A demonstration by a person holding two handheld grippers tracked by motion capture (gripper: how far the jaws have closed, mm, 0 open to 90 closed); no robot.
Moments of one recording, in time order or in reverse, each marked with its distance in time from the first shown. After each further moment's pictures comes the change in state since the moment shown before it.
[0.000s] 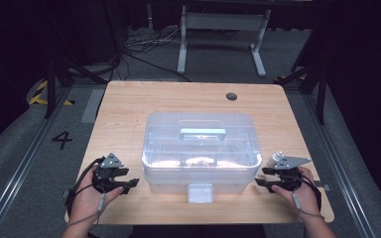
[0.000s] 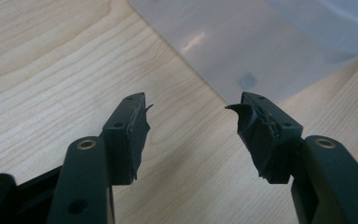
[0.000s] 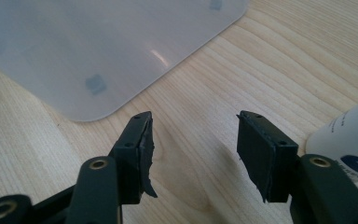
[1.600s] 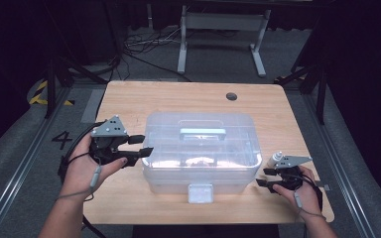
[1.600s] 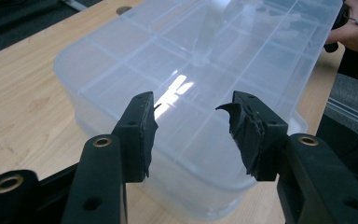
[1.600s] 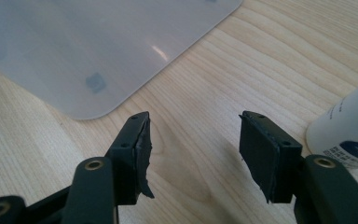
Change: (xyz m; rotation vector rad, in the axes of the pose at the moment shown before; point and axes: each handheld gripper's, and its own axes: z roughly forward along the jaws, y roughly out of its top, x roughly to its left) left arm -0.034 0.110 -0.075 -0.236 -0.130 0.200; right arm -0.003 -0.001 -0.002 0.020 0.015 0.055
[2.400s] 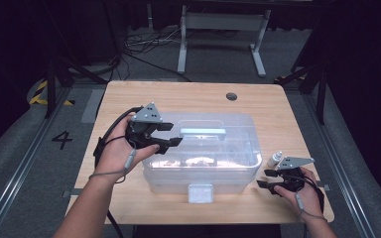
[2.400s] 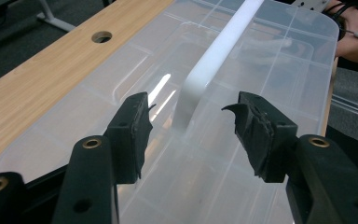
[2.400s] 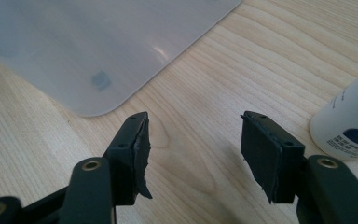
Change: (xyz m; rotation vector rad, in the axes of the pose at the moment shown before) left arm -0.011 0.049 0.056 0.018 -0.056 0.098; right arm 0.001 -0.004 -0.003 -0.010 0.009 0.022
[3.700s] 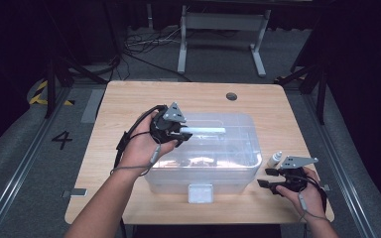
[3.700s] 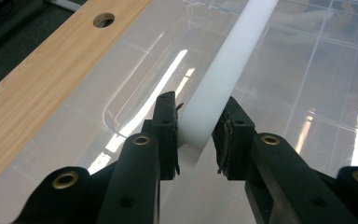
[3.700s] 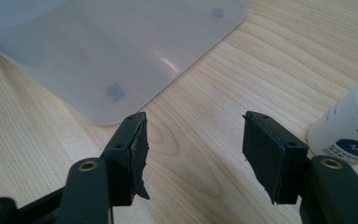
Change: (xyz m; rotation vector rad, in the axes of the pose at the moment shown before) left arm -0.005 0.020 0.035 0.138 0.070 0.079; right arm 0.004 0.005 -0.010 -0.030 0.012 -0.004
